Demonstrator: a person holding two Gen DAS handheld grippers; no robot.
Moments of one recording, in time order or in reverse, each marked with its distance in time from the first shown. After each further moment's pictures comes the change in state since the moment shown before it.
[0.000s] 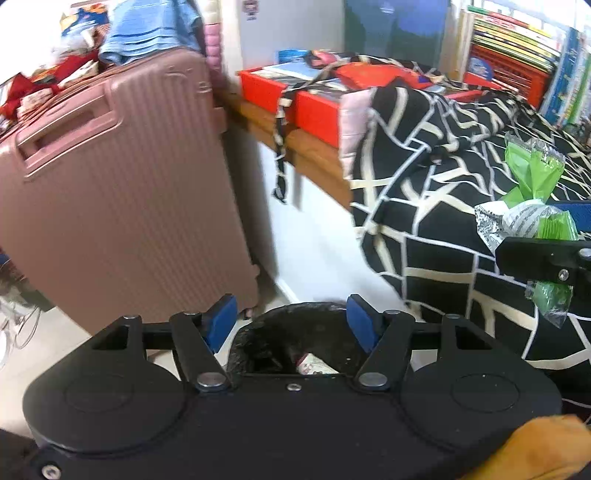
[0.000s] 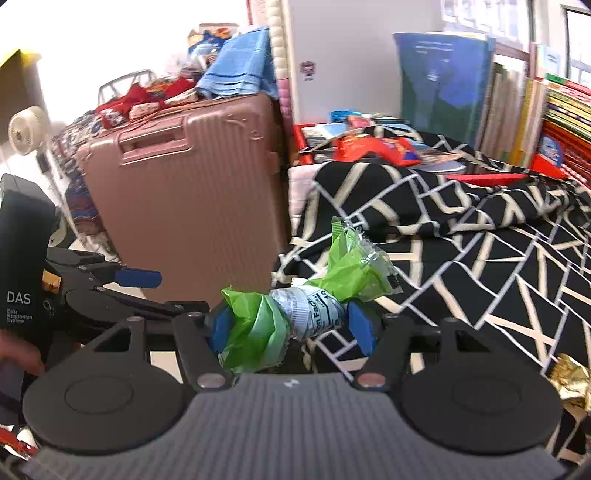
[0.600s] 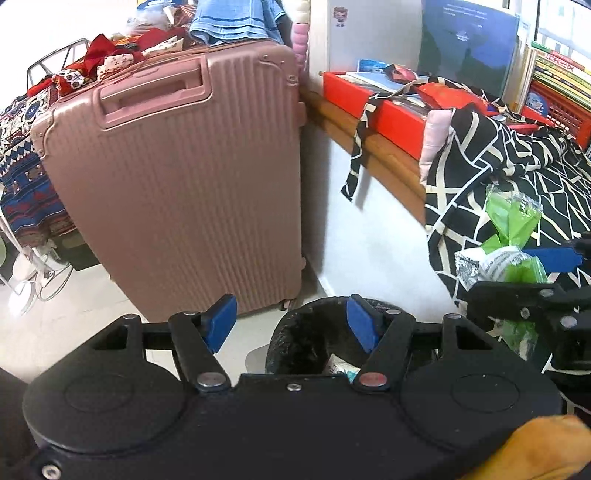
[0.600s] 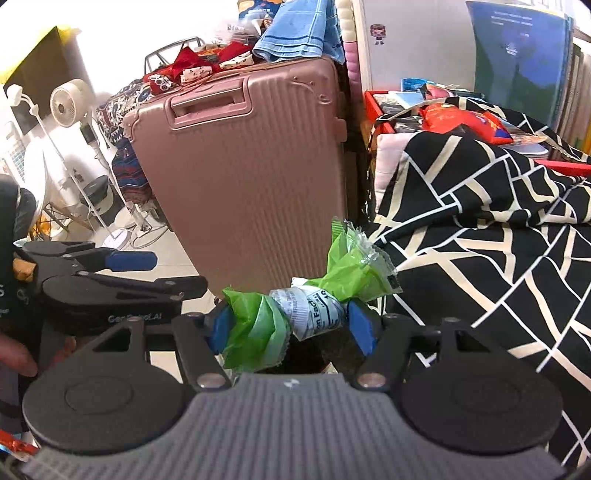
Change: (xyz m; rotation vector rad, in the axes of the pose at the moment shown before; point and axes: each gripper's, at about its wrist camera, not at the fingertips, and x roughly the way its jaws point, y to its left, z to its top) left arm -0.032 0.042 -0.027 -0.158 -0.014 0.122; right arm 0.036 0.034 0.004 -0.039 0.108 0.162
